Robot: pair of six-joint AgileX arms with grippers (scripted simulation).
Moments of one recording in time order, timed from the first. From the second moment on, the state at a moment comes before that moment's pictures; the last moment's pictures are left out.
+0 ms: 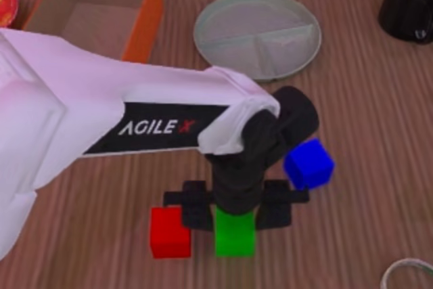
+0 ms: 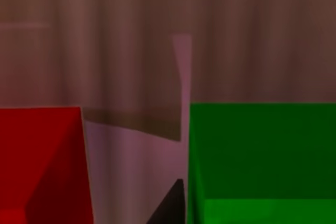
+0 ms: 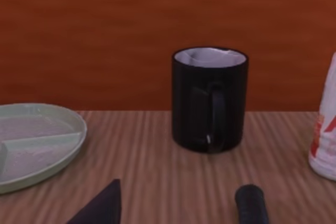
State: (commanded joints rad) left arm -0.90 2.06 1.37 -0.87 -0.01 -0.88; right arm 0.00 0.00 0.00 0.00 0.00 0.00
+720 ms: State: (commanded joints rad) left arm -0.90 2.06 1.37 -0.87 -0.01 -0.88; right arm 0.00 0.00 0.00 0.00 0.00 0.00
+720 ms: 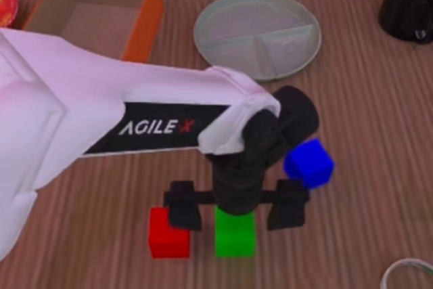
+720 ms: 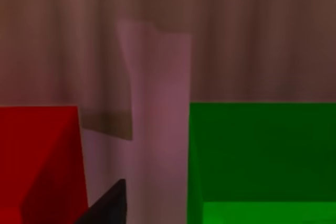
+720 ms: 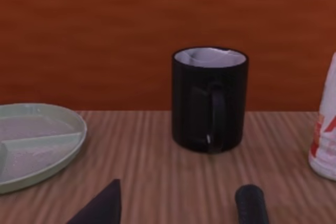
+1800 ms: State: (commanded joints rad) left arm -0.79 1.82 1.40 -1.02 -0.03 -0.87; right arm 0.05 0.16 0.15 -0.10 0.00 0.01
